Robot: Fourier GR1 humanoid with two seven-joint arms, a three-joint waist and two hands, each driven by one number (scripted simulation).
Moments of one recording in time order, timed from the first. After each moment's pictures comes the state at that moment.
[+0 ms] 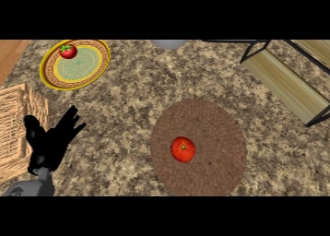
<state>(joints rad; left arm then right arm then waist) -0.06 0.22 0.05 -1.36 0.16 0.00 0.26 -1.34 -0.61 -0.46 -0.55 1.23 -0.32 0.82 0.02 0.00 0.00</state>
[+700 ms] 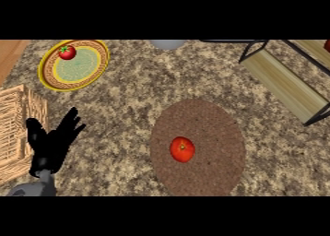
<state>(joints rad) -0.05 0.20 0.05 -1.37 0.14 0.02 0.25 -1.35 -0.62 -0.57 -0.70 1.08 -0.60 0.77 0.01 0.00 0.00</state>
